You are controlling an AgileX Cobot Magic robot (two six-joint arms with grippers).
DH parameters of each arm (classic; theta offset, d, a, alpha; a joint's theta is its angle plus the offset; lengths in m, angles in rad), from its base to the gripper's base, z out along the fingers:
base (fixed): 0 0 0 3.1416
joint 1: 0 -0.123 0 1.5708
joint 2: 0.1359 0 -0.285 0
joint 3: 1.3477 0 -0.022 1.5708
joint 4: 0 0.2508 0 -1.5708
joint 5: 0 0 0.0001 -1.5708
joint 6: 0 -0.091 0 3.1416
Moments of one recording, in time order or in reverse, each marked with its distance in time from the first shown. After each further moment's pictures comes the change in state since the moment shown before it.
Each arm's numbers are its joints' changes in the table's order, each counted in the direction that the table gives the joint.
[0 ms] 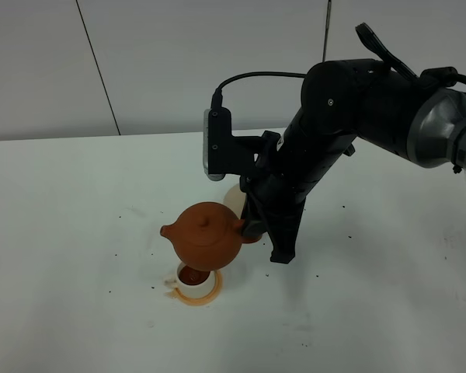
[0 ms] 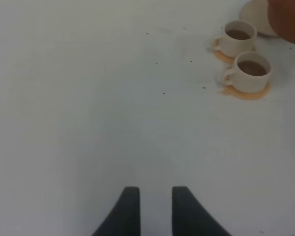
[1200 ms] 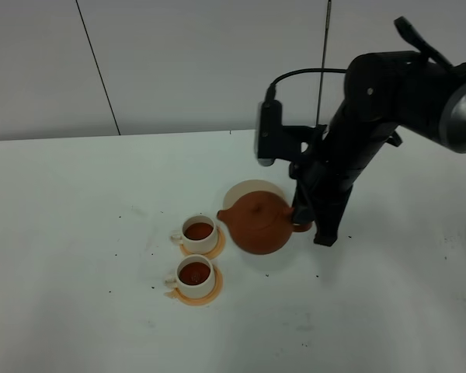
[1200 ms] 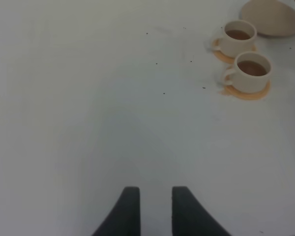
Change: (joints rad) left arm 0.000 0.000 0.000 0.000 0.000 0.000; right arm 0.142 0.010 0.021 -0.072 0.038 -0.039
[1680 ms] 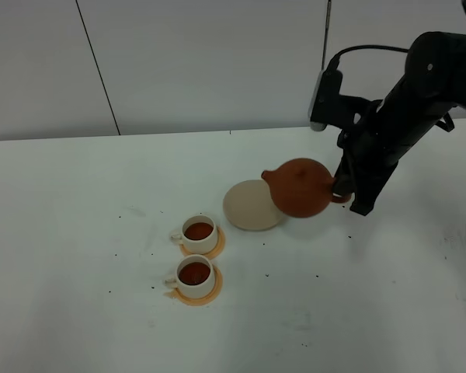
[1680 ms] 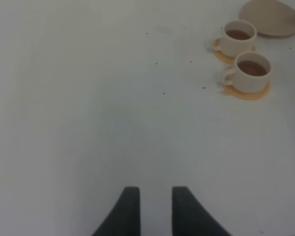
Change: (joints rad) left arm 0.000 0.000 0.000 0.000 0.000 0.000; right arm 0.155 0.000 0.000 0.042 -0.053 0.013
